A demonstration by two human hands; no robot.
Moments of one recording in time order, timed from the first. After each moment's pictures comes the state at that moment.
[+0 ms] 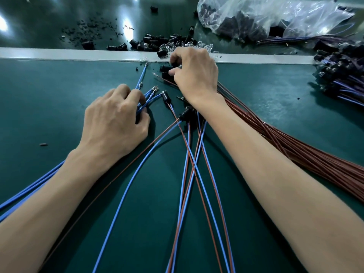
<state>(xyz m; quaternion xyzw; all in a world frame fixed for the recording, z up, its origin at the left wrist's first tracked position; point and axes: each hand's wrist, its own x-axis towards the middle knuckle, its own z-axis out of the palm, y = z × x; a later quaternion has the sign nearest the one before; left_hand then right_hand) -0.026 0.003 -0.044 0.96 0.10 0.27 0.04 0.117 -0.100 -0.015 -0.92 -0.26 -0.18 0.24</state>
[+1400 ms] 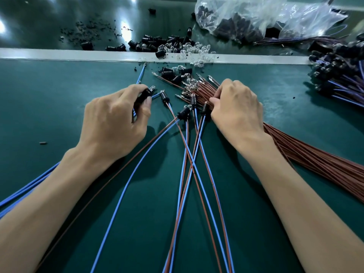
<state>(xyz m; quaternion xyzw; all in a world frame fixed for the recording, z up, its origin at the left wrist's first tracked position) -0.035 -0.002 -0.039 0.92 0.03 0.36 0.15 0.072 -0.186 -0.023 -0.96 -0.17 -0.15 0.15</state>
